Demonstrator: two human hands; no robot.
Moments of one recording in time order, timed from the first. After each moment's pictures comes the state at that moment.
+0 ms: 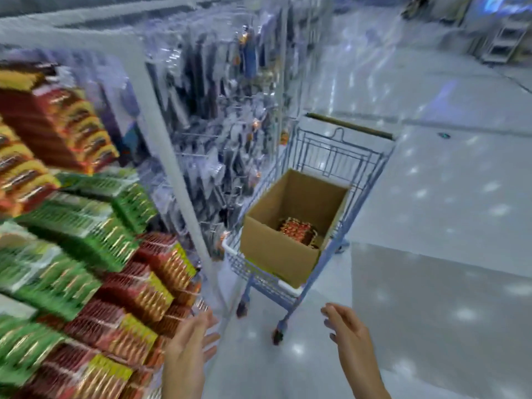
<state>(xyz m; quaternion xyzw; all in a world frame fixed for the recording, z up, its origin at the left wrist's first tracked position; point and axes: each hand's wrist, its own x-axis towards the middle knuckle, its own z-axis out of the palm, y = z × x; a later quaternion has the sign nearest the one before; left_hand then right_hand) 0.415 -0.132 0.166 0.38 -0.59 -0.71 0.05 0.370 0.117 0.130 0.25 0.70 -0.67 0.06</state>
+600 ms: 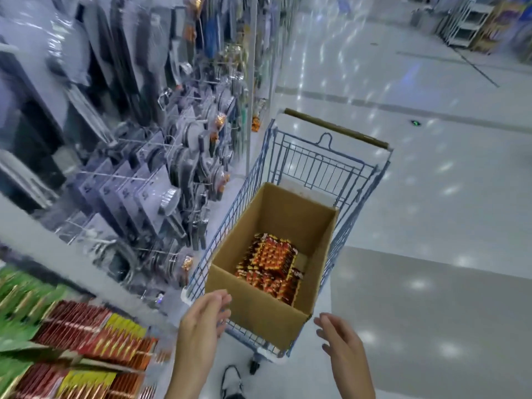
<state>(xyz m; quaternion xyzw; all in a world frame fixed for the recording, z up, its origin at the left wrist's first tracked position) 0.137 -0.118 0.140 0.32 -0.63 -0.70 -0.08 0.163 0.117 0.126 0.35 0.68 -0.64 0.06</state>
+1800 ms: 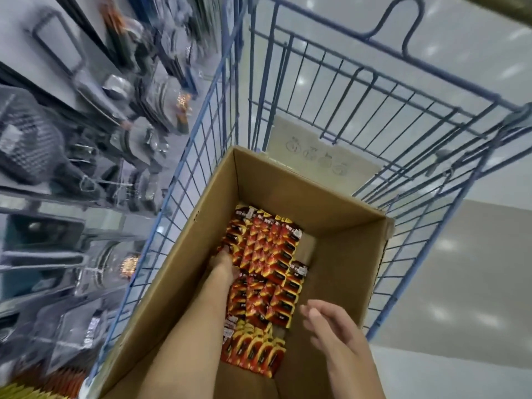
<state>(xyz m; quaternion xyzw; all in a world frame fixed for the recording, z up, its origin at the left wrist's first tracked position) -0.225 -0.028 -0.268 0.66 -0.46 -0.55 -0.24 -0.123 0.157 -0.001 0.46 0.63 -0.58 0.23</state>
